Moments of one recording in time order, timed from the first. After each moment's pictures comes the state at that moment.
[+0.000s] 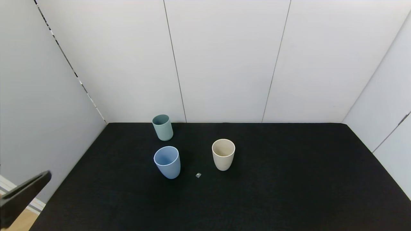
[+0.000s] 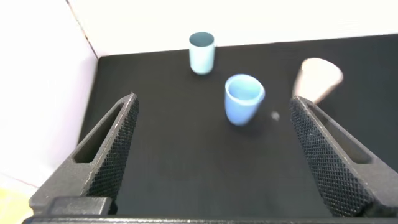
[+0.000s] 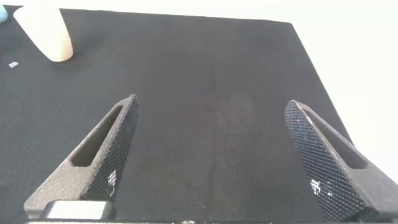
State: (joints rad) left arm -0.04 0.77 -0.48 -0.20 -0.06 0.02; right arm 0.00 0.00 0.00 0.00 0.01 -0.01
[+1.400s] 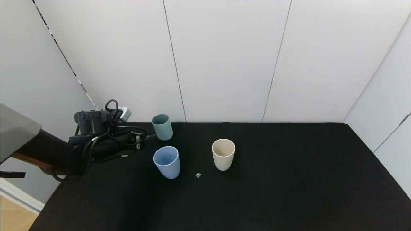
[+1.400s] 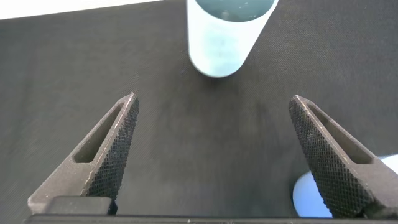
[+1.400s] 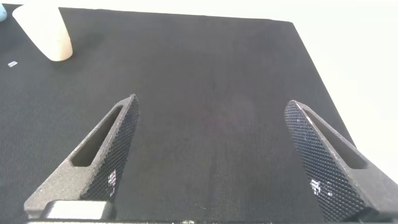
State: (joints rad) left arm 0.01 2.08 -1.00 -0.69 -0.22 0.08; right arm 0.00 0.00 0.00 0.00 0.01 -0.01
